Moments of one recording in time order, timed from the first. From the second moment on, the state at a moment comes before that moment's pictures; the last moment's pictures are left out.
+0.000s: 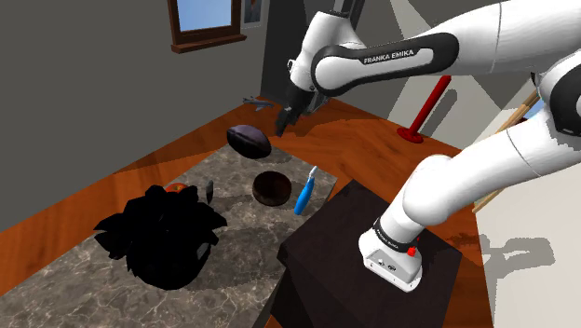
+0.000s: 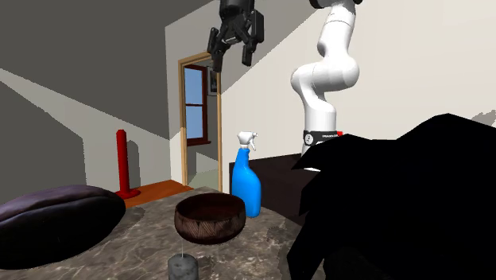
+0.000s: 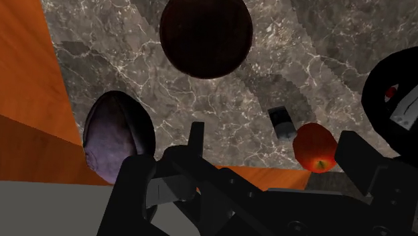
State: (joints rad) arm 0.08 -0.45 0.14 -2.50 0.11 2.23 -0.10
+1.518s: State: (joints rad) arm 0.20 0.42 0.20 -2.12 -0.16 2.74 0.04
